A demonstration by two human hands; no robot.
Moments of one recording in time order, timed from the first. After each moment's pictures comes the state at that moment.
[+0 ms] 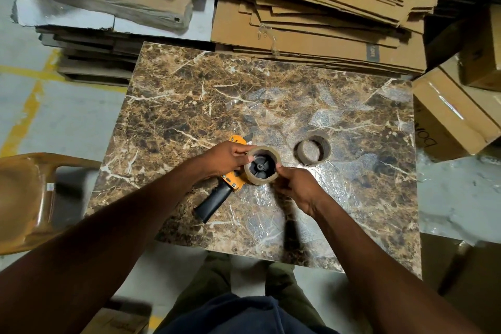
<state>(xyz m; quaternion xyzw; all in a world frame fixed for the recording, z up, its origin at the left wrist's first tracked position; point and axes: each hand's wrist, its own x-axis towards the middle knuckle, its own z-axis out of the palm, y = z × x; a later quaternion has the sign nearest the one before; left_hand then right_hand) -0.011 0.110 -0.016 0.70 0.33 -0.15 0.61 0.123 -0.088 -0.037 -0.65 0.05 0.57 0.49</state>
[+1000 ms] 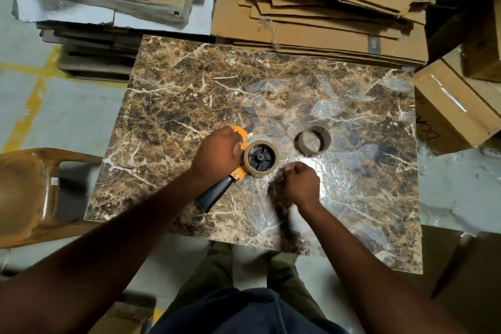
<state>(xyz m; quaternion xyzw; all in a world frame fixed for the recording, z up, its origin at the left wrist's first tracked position) -0.039 0.092 -0.018 0.93 0.28 0.04 0.24 0.094 -0.106 -0.035 -0.88 -0.09 0.32 0.34</state>
